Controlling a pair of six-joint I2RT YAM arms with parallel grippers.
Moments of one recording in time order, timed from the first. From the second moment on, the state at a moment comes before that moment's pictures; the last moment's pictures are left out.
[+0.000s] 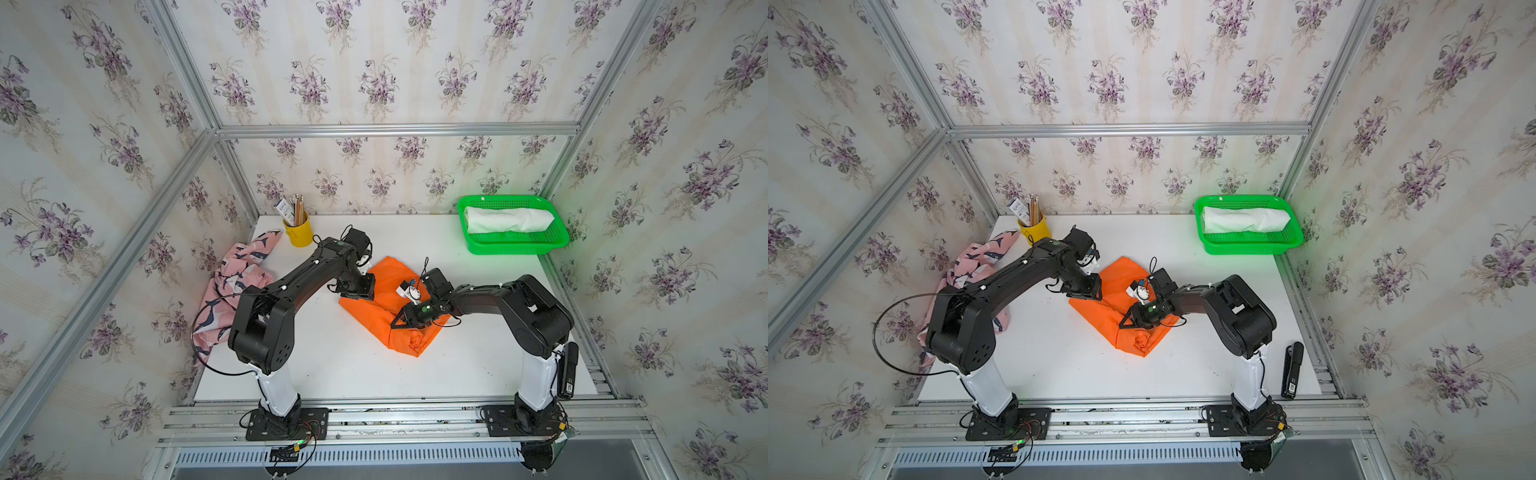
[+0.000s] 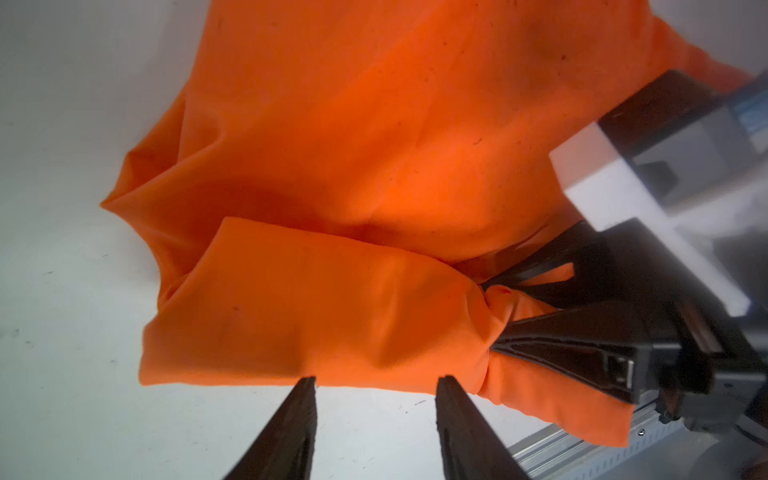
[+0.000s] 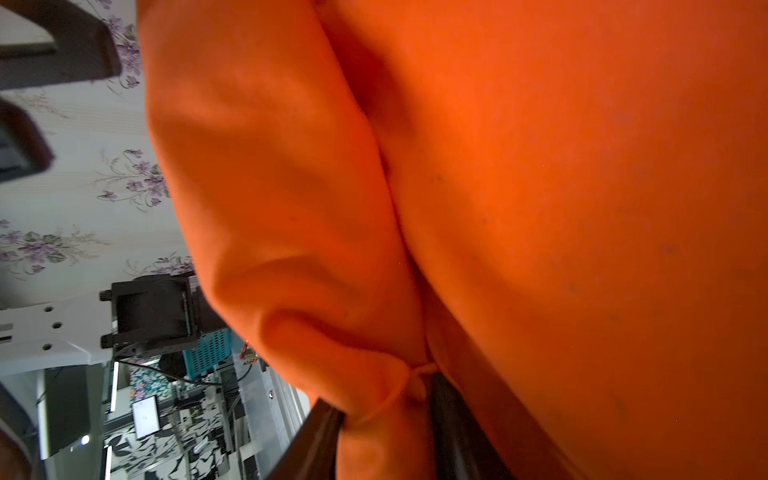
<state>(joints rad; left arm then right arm) -0.43 1.80 1.40 -1.01 0.23 -0.21 0.62 1.91 0.95 -0.13 -0.78 0.43</state>
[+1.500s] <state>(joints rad) -0.40 1.98 1.36 -0.88 0.25 -0.22 1.14 1.81 1.13 -0.53 0.35 0.04</state>
